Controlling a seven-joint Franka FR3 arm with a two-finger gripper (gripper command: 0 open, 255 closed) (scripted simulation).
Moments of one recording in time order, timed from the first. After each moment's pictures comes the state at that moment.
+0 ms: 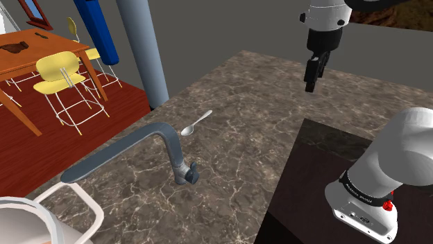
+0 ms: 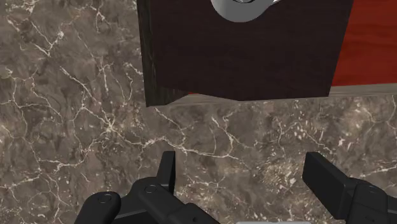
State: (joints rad) arm 0.02 -0.80 0.06 -2.46 -0.06 1.51 -0.09
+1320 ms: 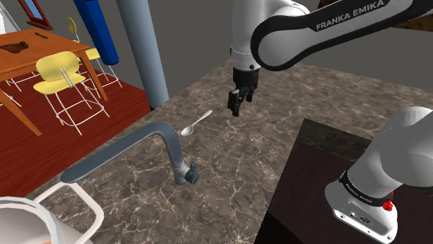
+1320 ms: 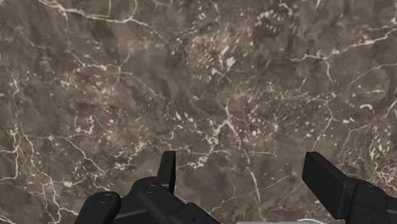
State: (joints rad) arm 0.08 -0.31 0.28 -2.36 0.02 2.04 0.16
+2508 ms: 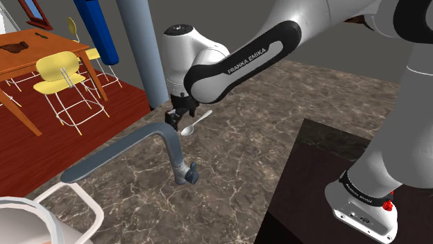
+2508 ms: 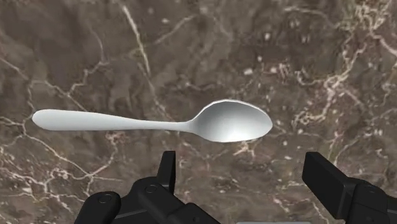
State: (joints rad) arm 0.17 0.29 0.37 -1.90 -0.25 2.29 0.48
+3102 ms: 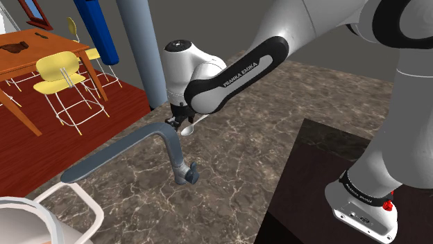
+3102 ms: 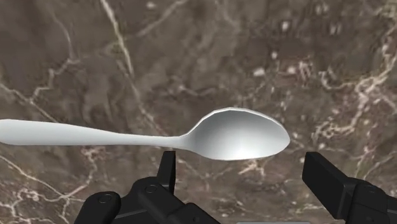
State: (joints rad) arm 0.19 0.37 0.35 -1.89 -0.29 2.36 0.51
